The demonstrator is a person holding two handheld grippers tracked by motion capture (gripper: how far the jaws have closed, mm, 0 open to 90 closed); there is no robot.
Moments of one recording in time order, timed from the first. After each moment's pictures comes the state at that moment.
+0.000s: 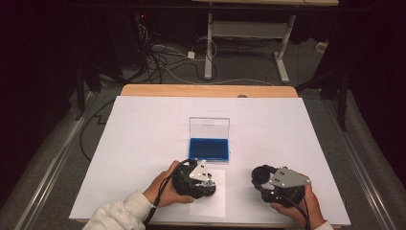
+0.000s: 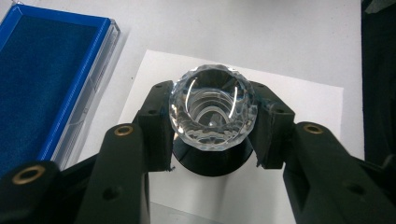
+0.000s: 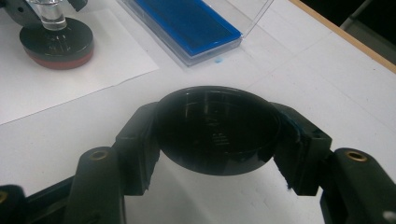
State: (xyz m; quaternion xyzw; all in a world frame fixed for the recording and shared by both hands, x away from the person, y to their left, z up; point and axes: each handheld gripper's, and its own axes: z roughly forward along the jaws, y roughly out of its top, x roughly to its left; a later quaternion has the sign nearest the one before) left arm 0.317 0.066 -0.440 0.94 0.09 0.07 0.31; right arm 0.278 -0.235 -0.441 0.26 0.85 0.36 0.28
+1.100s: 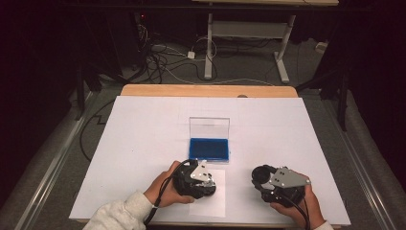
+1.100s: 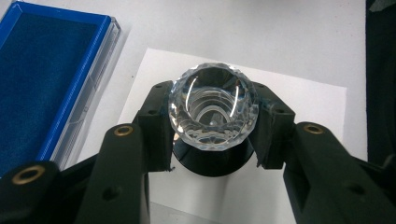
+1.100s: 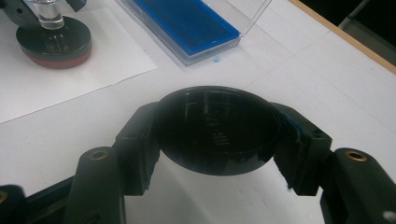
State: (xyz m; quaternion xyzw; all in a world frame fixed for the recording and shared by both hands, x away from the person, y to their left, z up) left arm 0.316 0.064 -0.440 0.95 0.09 0.07 0.31; right arm 0.278 -0.235 -0.441 0.26 0.85 0.36 0.28
